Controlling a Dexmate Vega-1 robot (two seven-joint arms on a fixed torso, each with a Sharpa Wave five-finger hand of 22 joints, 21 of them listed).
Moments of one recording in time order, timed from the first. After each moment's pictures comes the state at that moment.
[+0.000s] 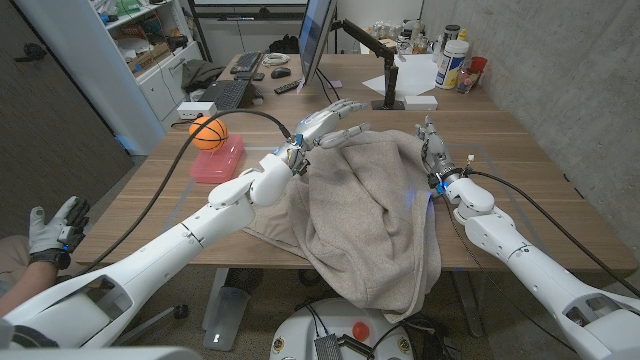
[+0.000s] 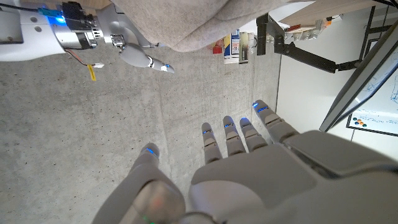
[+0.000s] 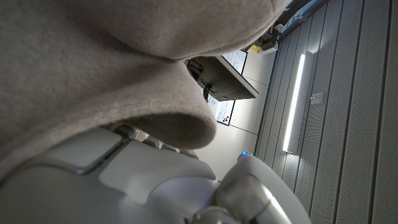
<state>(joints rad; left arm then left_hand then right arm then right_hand) 0.72 0.64 0.67 -1.79 0.59 -0.08 0.26 0.05 -0.08 0.40 -0.02 0.28 0.17 -0.18 0.20 0.17 0.11 -0.04 0.23 0.20 0.02 -0.03 0.19 0.18 0.17 0.02 0.19 0.17 -0.82 -0.52 -0.39 -1.29 0.61 0.28 0.03 0.02 0.03 0.07 0.14 0.22 -0.06 -0.02 0.20 0.19 -0.14 0.00 0.20 0.19 -0.17 -0.02 0.20 0.22 0.01 0.05 0.19 0.17</state>
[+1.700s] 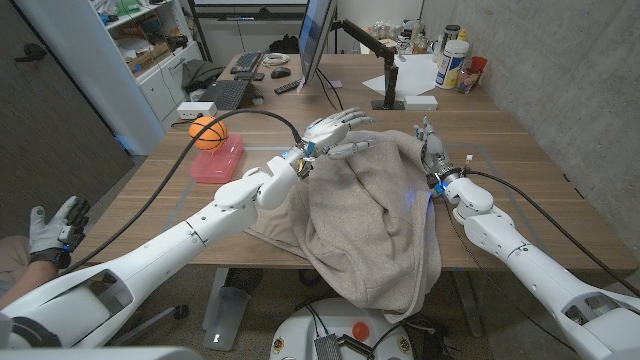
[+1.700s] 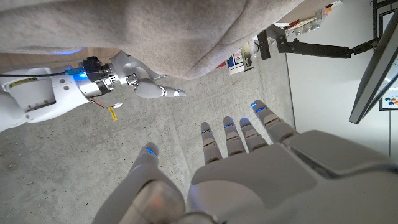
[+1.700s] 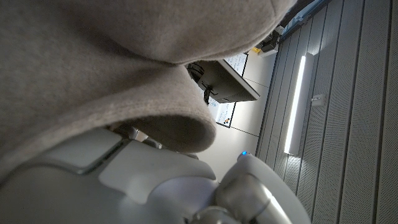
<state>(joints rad) 0.68 0.66 0.74 -1.79 0.79 -0.05 0.23 0.05 -0.08 0.39 -0.02 0.30 0.18 -0.19 0.20 0.18 0.12 -0.06 0.23 0.20 0.02 -0.03 0.19 0.18 0.18 0.00 0.19 0.17 -0.82 -0.52 -0.39 -1.28 0.62 0.27 0.04 0.02 0.04 0.07 0.14 0.22 -0.06 -0.02 0.20 0.19 -0.14 0.00 0.20 0.19 -0.17 -0.02 0.20 0.21 0.01 0.05 0.19 0.17</state>
